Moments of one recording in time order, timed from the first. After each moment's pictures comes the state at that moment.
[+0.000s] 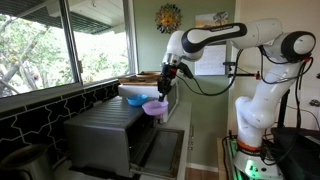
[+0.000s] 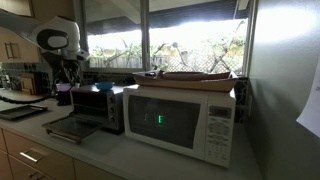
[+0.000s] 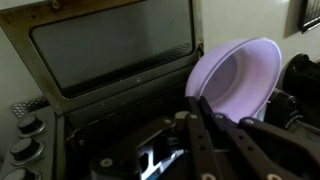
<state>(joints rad) 0.18 -0.56 0.09 -2.31 0.45 2.04 0.22</state>
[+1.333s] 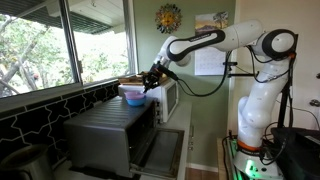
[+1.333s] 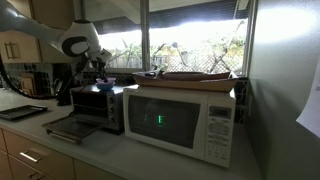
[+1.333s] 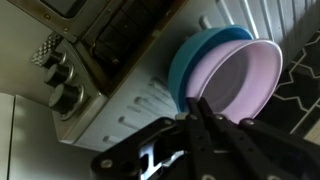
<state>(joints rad) -0.01 -0.38 0.11 -2.23 0.38 2.40 0.59</state>
